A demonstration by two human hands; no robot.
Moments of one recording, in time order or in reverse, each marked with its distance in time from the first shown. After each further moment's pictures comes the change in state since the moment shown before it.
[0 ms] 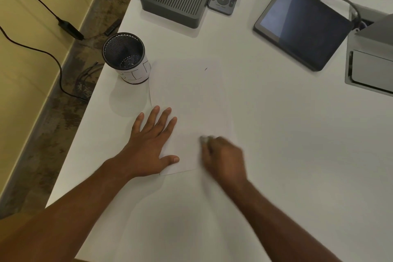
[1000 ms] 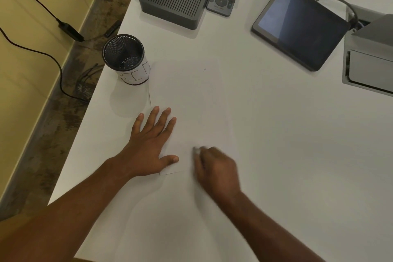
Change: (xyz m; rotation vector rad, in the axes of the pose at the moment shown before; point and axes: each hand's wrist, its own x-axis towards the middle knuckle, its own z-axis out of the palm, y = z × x) left_hand 0.000 0.000 -0.003 0.001 -0.018 0.002; right_hand -0.028 -0.019 0.001 0.044 0.028 -0.039
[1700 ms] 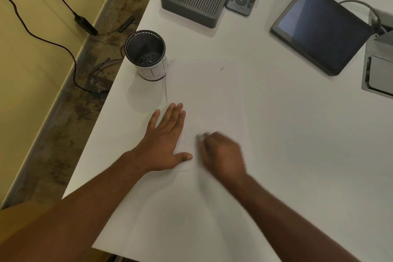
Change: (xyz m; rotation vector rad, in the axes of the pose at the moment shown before) left_hand 0.000 0.001 -0.005 -0.058 -0.020 -0.029; right_hand 0.037 -0.015 0.000 -0.038 -0.087 -0.110
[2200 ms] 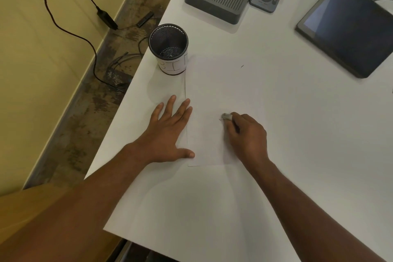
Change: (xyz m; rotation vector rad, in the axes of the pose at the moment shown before) left_hand -0.018 -0.022 -0.012 -0.008 -0.046 -0.066; right_hand 0.031 0.022 0.005 0.149 0.014 0.184
